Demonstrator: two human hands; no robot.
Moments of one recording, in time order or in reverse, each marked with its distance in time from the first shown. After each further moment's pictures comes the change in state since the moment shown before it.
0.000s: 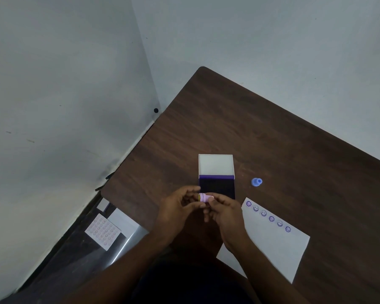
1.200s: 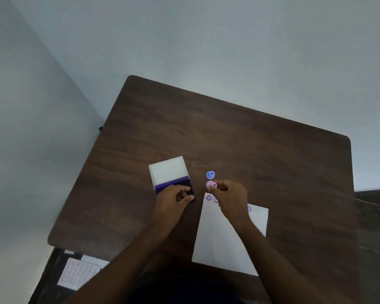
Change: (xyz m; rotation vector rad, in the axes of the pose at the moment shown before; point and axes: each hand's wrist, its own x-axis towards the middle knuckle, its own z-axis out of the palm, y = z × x) left_hand 0.052 0.037 0.072 0.214 -0.149 0.158; right_hand 0.035 -0.006 -0.105 -0.386 0.446 -0.130
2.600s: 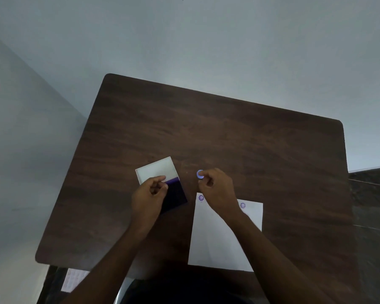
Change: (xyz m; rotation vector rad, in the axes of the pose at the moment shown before) left_hand 0.020 -0.004 -0.020 -0.178 0.155 -0.114; right_hand 0.015 -0.008 -0.003 -0.068 -0.026 -0.219
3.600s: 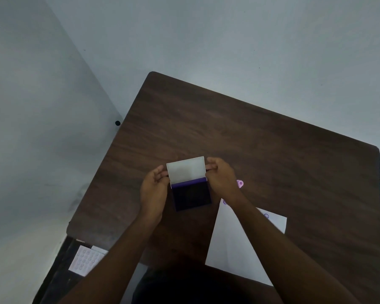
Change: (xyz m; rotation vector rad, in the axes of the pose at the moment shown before) left_hand 0.007 -0.006 -0.046 -0.439 0.163 -0.232; right_hand 0.028 -0.056 0.040 0.120 -0.165 0.066
